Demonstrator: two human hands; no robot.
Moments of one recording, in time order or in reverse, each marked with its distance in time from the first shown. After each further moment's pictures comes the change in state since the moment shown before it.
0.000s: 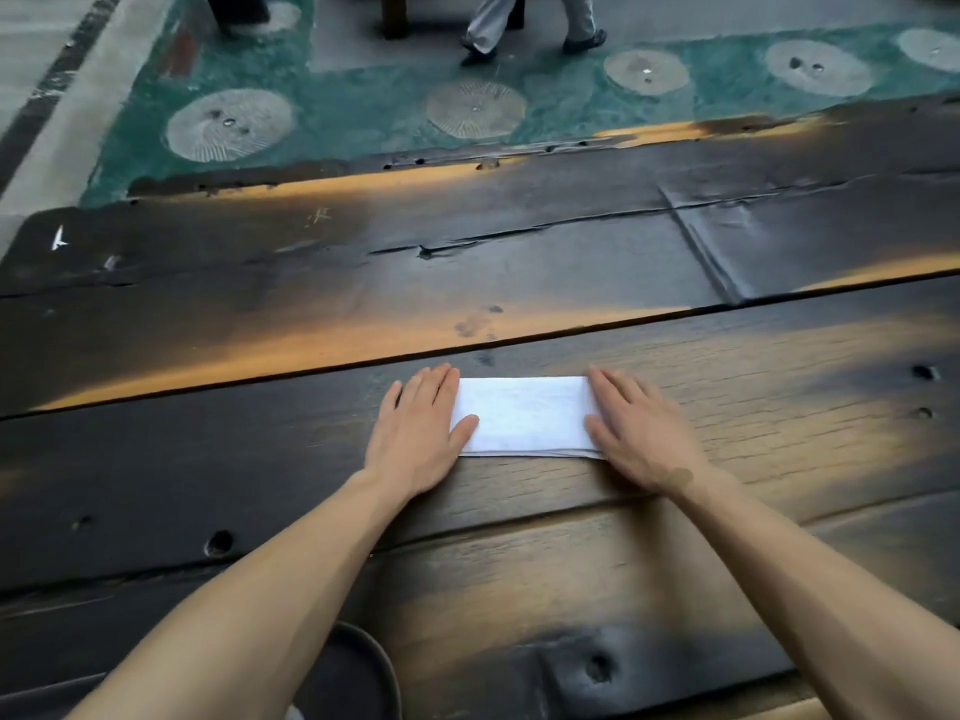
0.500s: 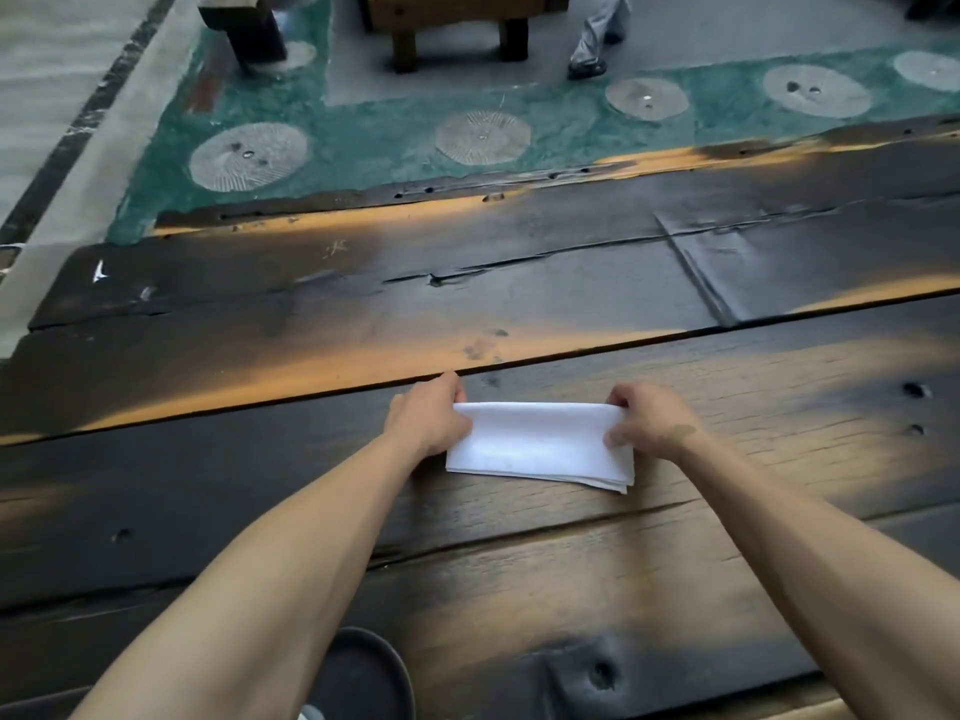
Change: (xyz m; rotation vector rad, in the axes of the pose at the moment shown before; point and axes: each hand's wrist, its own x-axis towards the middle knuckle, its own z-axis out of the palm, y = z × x) left_hand 0.032 0.007 -0.050 -0.292 -0.180 -0.236; right_hand 0.032 0.001 -0.043 0.230 -0.234 0.270
